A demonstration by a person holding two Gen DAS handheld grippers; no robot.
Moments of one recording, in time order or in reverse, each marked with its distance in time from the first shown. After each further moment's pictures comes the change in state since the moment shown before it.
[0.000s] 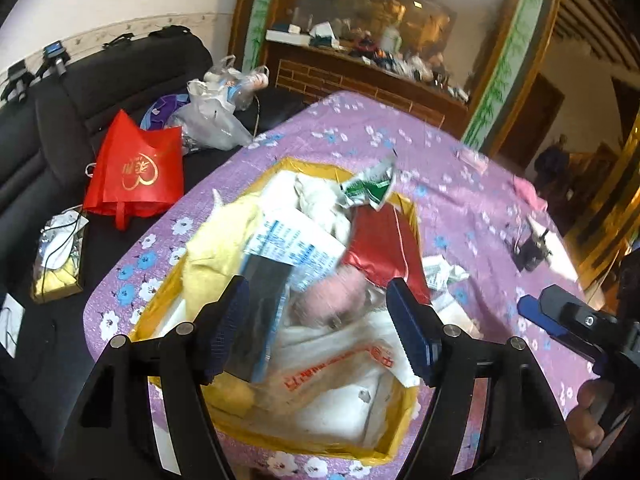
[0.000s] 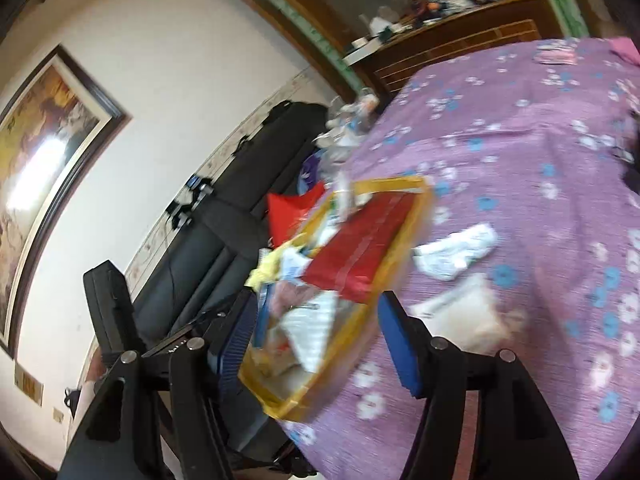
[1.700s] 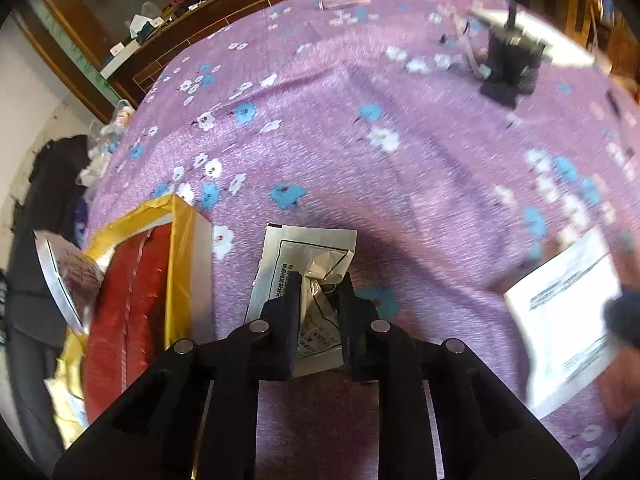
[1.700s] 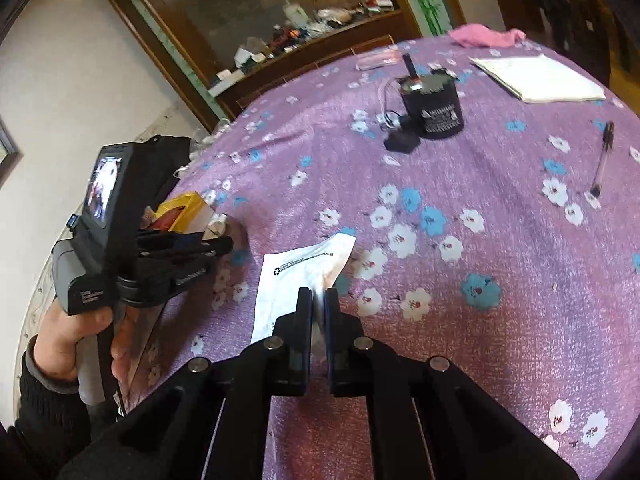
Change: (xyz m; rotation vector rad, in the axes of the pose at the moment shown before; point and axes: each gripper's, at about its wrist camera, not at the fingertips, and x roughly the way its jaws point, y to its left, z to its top) left arm 0.162 -0.205 -0.018 0.672 0.291 0.074; right arm -0.066 -0.104 -0.042 0.079 -0.104 -0.376
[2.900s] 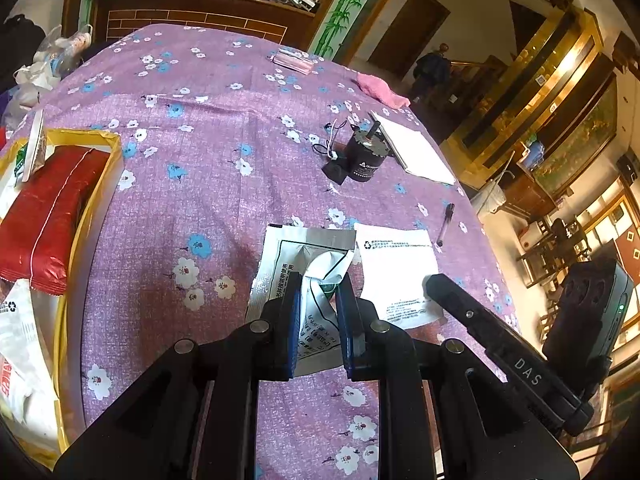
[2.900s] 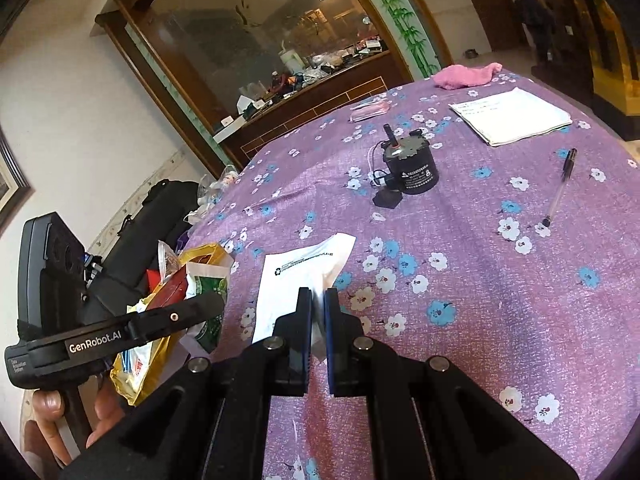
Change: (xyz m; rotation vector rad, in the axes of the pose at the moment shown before) left arm -0.105 -0.005 -0.033 -0.360 -0.149 -0.543; right arm -0.059 -0.006 0.013 0.074 -0.157 -0.012
